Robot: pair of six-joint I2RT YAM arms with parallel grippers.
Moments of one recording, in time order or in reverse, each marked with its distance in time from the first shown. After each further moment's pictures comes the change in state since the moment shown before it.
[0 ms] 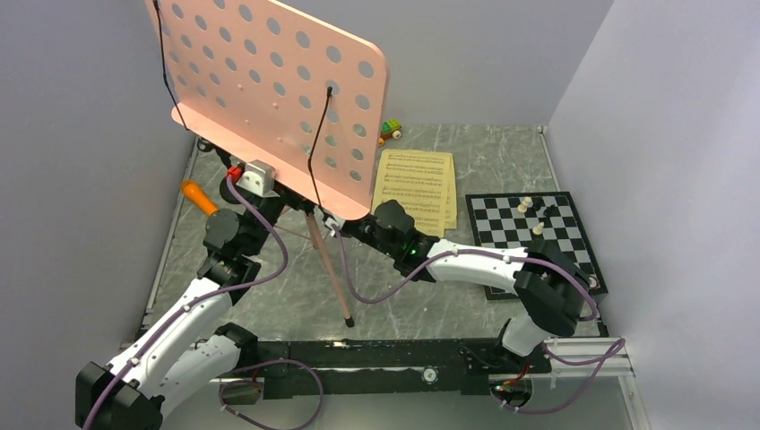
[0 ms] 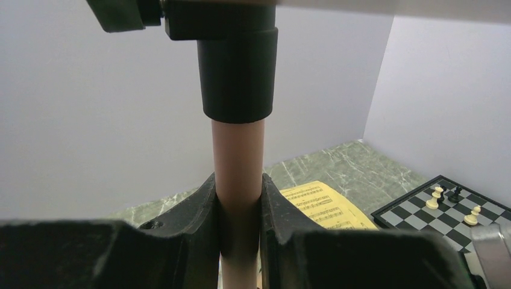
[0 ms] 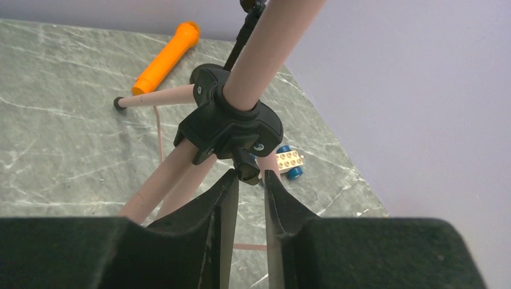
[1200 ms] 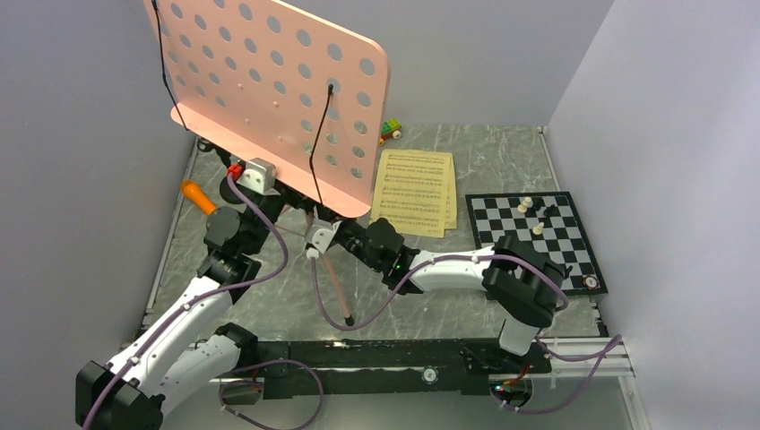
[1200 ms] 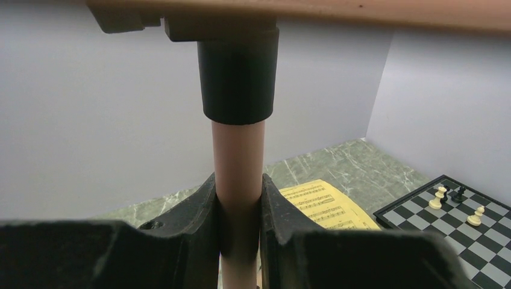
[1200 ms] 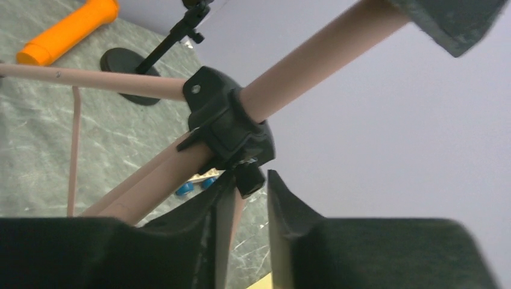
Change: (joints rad) left arm 0.000 0.009 0.012 -0.015 -0.010 0.000; right arm 0.082 0.138 -0.035 0.319 0.188 -0.443
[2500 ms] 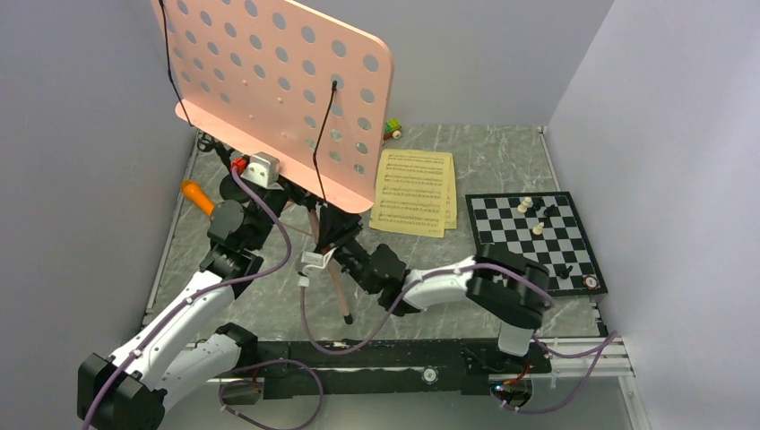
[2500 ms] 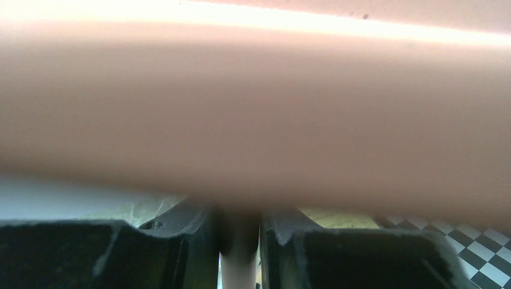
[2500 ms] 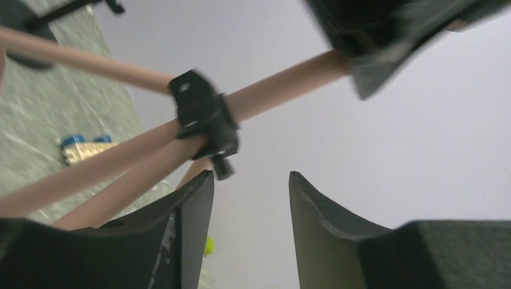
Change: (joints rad) left arm -0.001 0.042 0.034 -0.015 -0.002 -0.008; right arm 0.087 0.117 -0.053 0.311 0.174 -0.505
